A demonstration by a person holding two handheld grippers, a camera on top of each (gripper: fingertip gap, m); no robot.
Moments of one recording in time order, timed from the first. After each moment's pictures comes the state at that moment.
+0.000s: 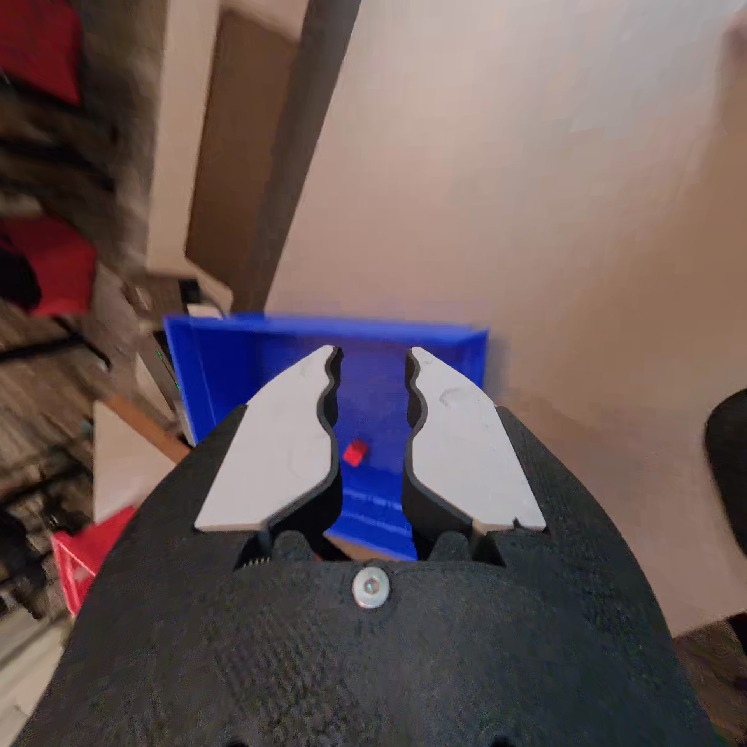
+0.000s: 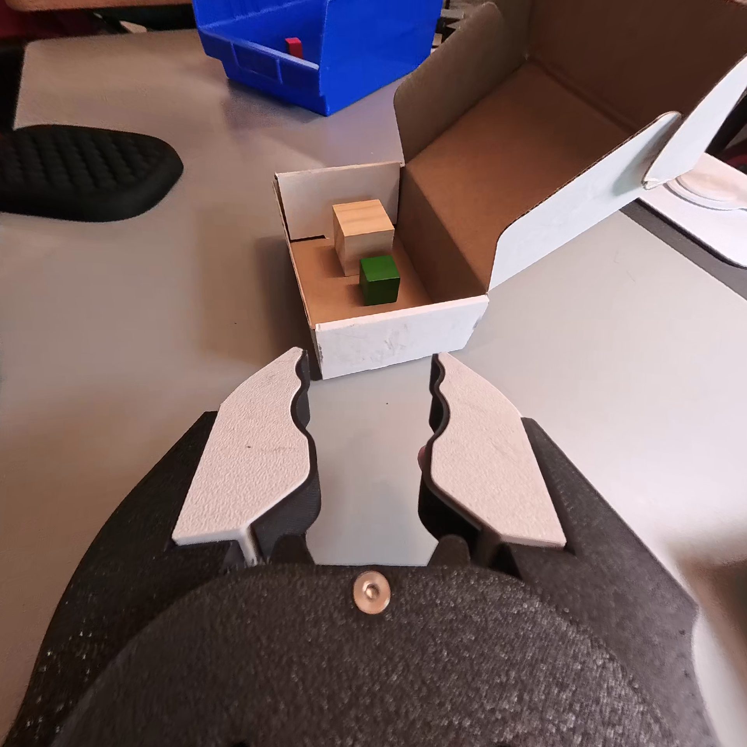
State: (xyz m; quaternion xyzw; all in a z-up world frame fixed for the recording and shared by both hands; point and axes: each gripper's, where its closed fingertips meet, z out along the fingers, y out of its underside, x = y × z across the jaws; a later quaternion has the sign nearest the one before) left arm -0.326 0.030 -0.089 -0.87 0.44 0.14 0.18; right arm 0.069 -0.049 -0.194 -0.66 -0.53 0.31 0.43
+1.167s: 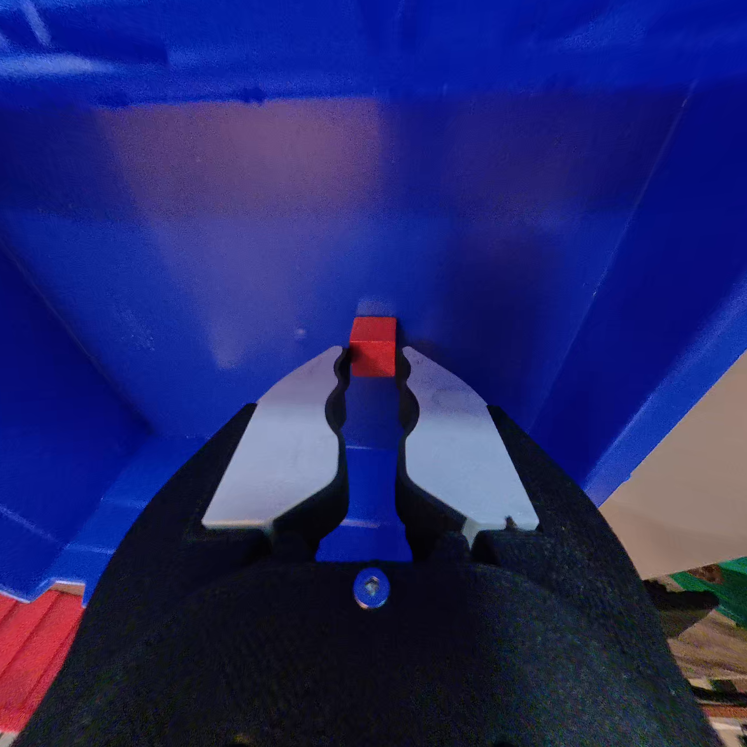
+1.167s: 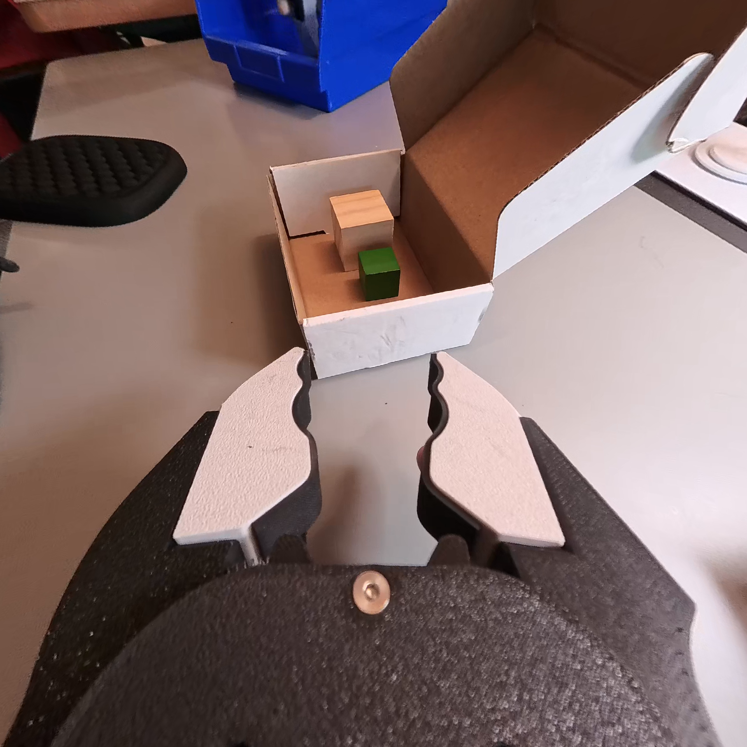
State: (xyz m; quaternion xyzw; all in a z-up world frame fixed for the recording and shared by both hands) left arm -0.470 0.004 -0.248 -0.90 0.43 0.07 -0.04; right arm 0.065 -0.043 -0.205 -0.67 -0.52 0.33 0.41
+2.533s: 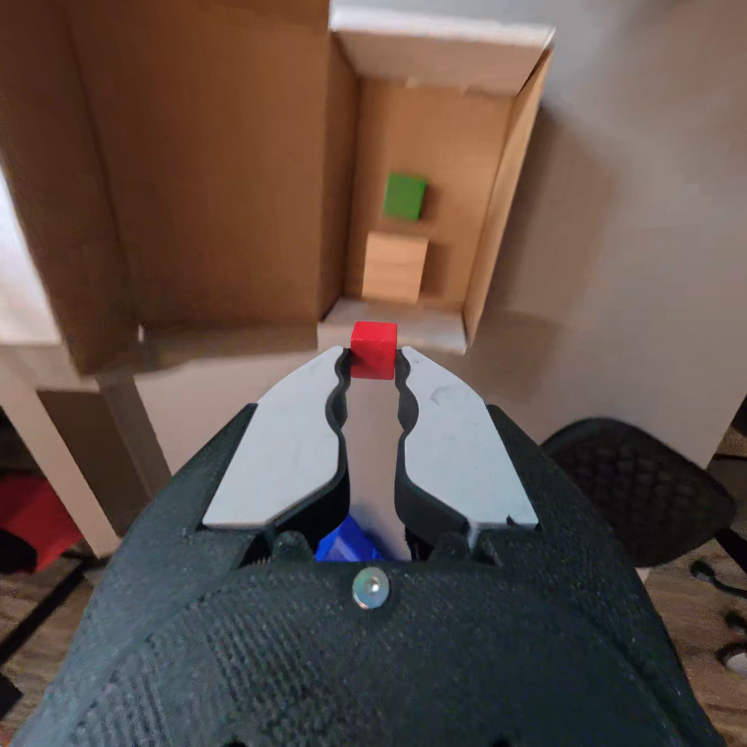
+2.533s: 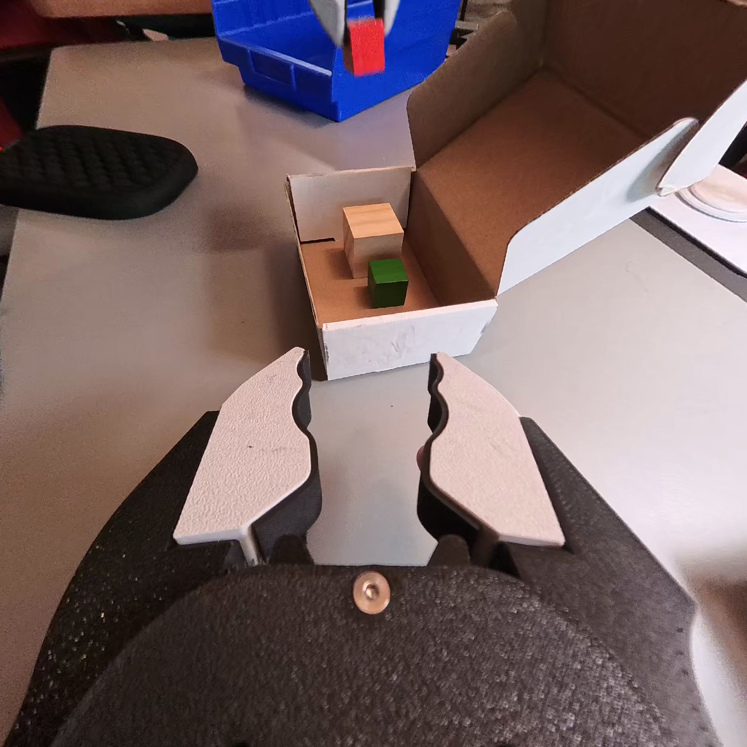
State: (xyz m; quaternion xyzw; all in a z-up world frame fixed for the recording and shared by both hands) left arm -0.096 -0.023 -0.139 -0.76 0.64 0.01 0.10; right arm 0.068 -0.052 -0.194 -0.65 -0.54 0.32 0.43
